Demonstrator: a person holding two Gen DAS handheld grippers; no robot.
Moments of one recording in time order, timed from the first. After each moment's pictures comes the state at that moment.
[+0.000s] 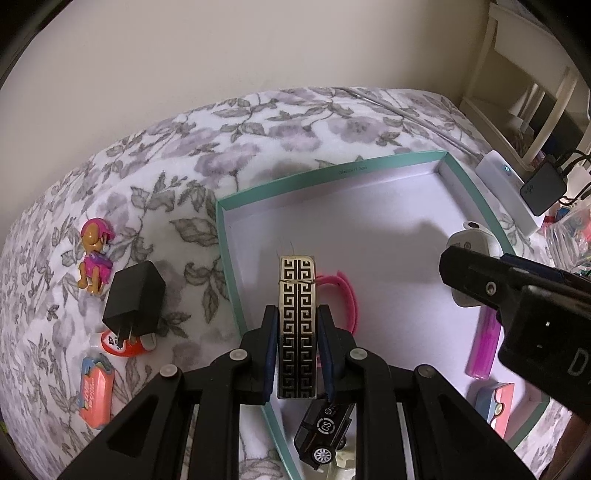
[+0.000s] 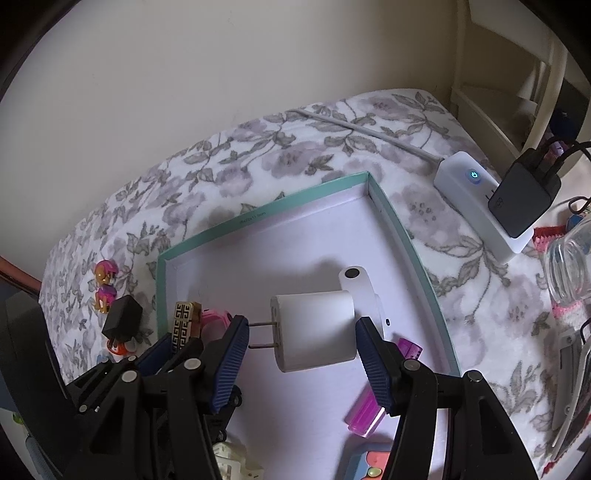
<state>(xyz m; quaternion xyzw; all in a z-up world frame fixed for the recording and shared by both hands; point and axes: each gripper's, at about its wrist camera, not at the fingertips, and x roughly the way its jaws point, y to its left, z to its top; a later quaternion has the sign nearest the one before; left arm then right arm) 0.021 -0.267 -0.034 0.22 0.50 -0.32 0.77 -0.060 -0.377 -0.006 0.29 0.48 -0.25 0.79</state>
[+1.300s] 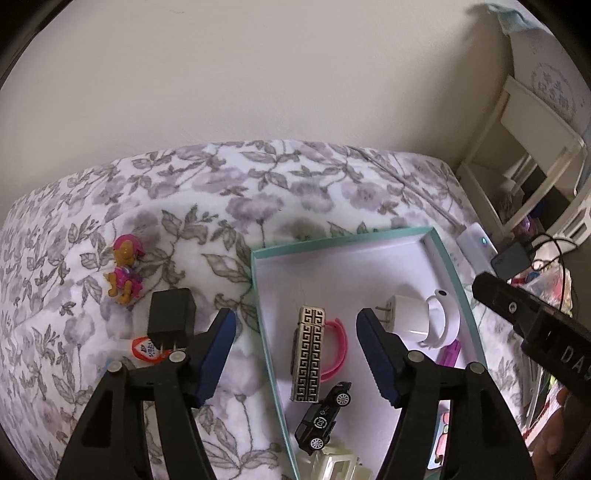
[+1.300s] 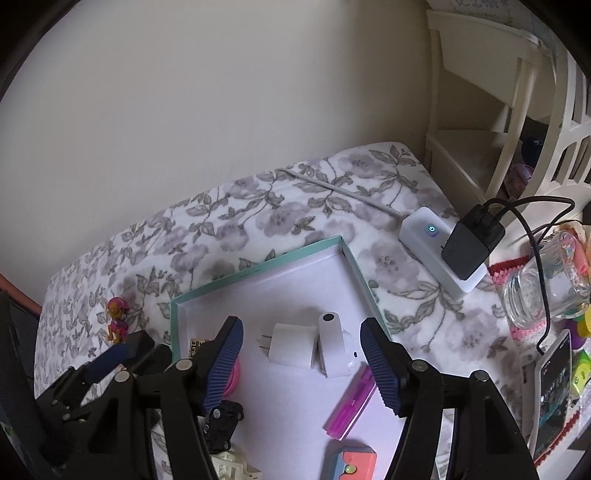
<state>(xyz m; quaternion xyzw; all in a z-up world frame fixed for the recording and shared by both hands) 0.040 -0.241 0.026 0.13 0.49 -0.32 0.80 -0.078 -0.385 0.050 0.27 0.42 -0.29 0.82</state>
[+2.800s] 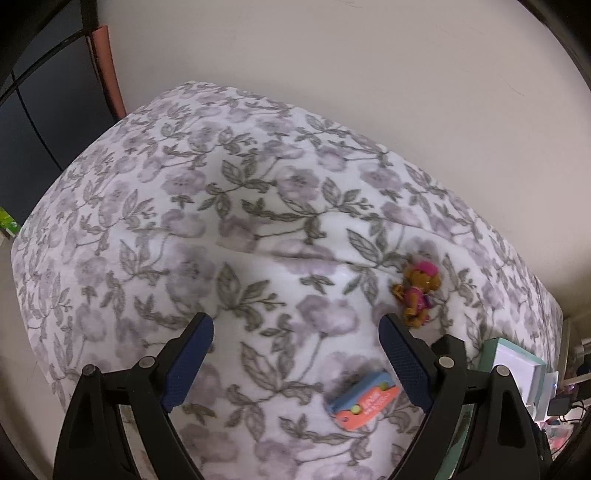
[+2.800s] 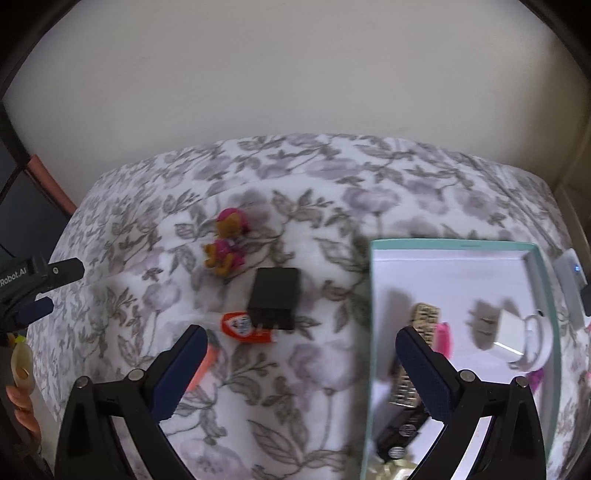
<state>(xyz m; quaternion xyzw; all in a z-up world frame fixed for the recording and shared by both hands) 0.172 0.011 0.037 -0.03 0.54 -0.05 0.84 0.046 -0.205 0.010 0.17 0.48 -0.14 0.85</state>
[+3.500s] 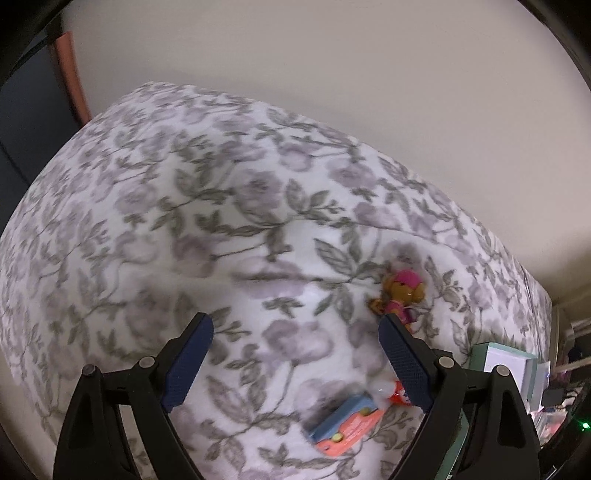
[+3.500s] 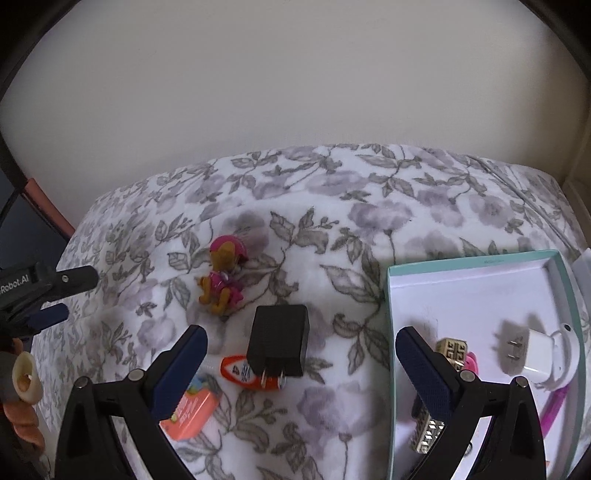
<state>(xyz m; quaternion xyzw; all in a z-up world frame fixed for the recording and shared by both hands) 0.210 -0.020 0.020 -0.02 0.55 -0.12 0.82 0.076 -0.216 -0.009 0.19 0.45 -0.15 0.86</state>
